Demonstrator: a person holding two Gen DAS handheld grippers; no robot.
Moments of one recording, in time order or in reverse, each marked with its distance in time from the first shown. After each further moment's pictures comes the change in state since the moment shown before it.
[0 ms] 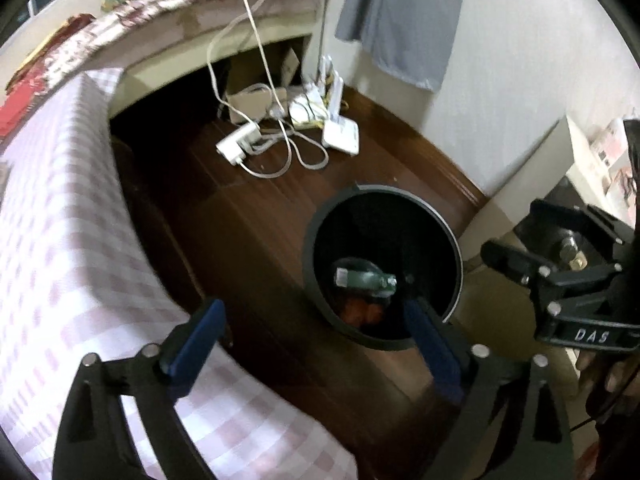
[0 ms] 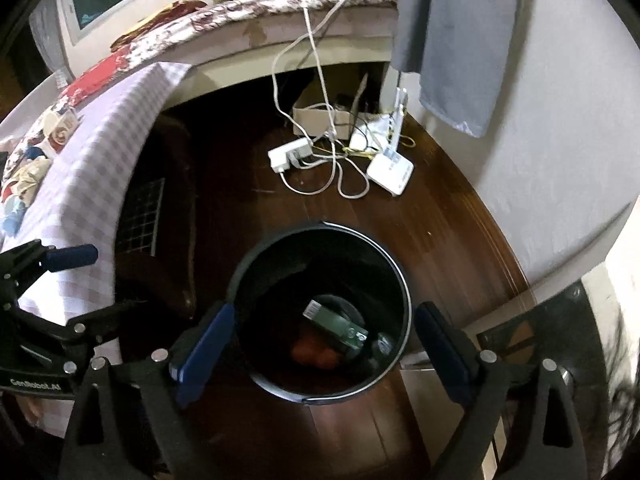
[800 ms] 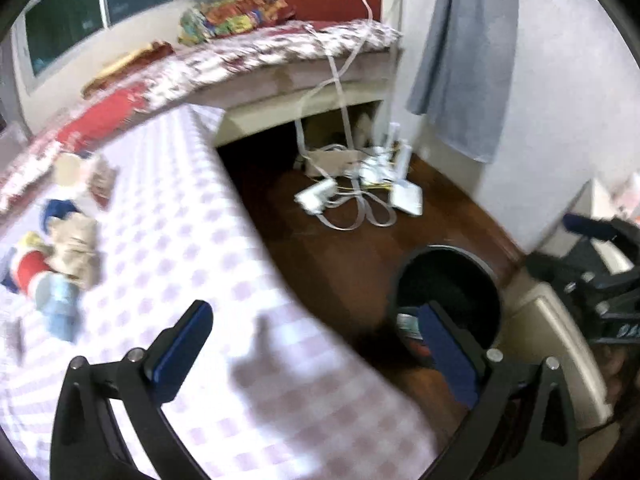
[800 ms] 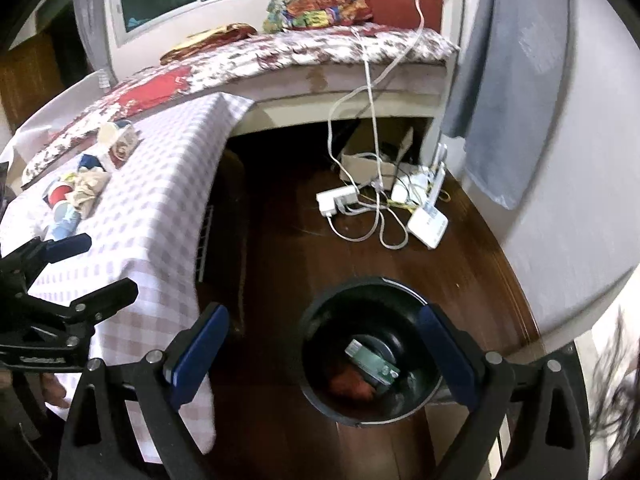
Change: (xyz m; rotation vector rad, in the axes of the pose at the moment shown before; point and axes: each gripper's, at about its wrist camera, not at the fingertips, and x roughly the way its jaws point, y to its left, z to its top) left arm -0.072 0.067 -0.022 -0.100 -0.203 0.189; right arm -0.054 0.073 0.036 -0.100 -0.134 0.072
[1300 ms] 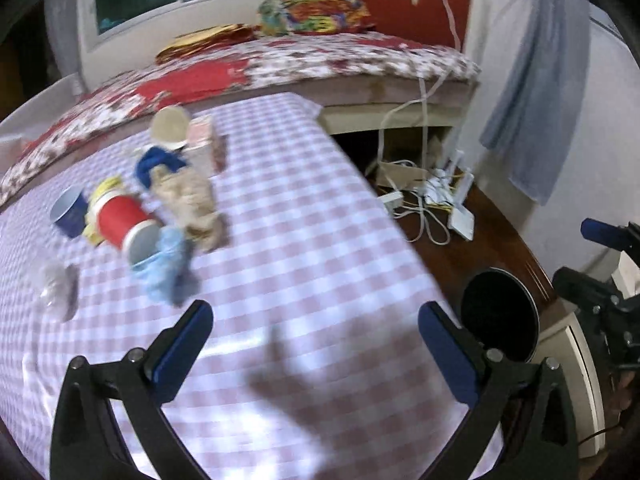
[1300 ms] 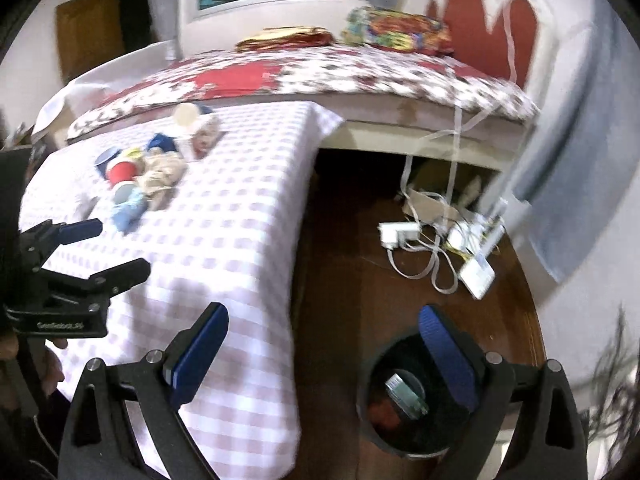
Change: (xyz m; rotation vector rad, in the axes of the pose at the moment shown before) left arm -0.034 0.112 -0.031 -0.207 -0.015 0.101; right arm -0.004 0.122 0.038 -0.234 -0.027 0.117
